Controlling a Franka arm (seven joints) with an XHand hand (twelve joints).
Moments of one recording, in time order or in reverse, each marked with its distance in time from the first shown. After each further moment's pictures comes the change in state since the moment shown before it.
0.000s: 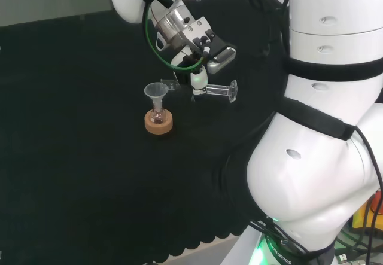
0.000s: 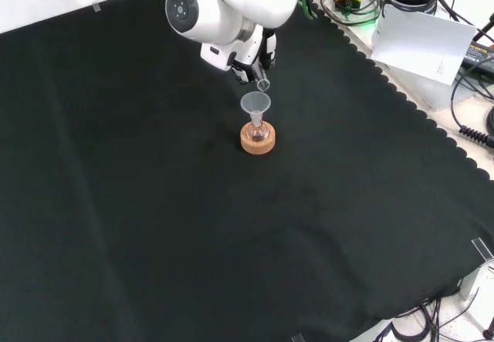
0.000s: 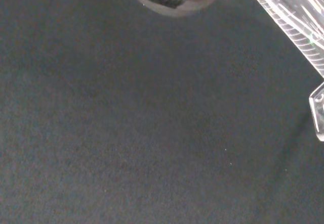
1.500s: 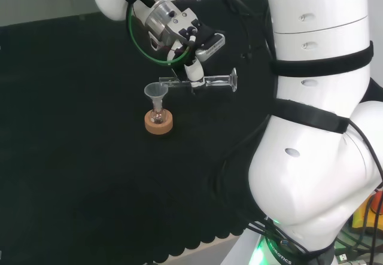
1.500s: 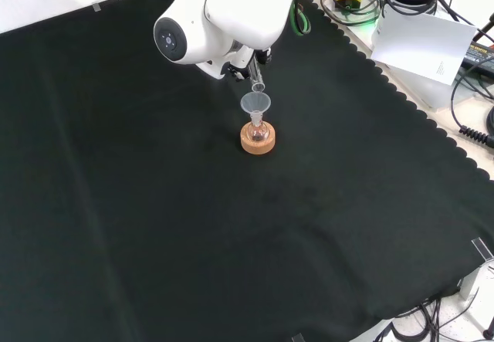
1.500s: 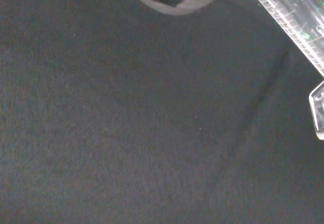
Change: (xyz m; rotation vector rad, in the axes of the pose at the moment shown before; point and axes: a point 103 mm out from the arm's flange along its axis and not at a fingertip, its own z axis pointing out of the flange) arm 0.000 -0.005 -0.027 0.173 -0.059 0.079
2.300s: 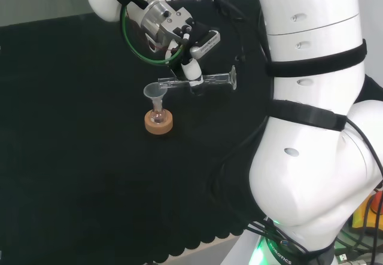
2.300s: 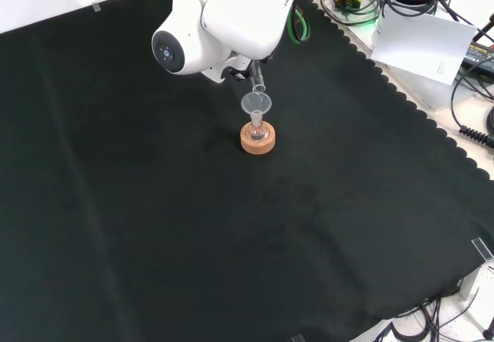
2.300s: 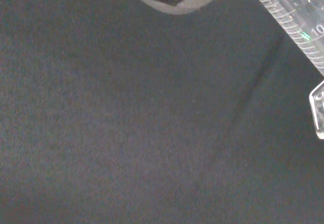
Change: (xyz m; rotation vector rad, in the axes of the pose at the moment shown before) arm 0.004 -0.003 -0.006 0.069 -0.011 0.025
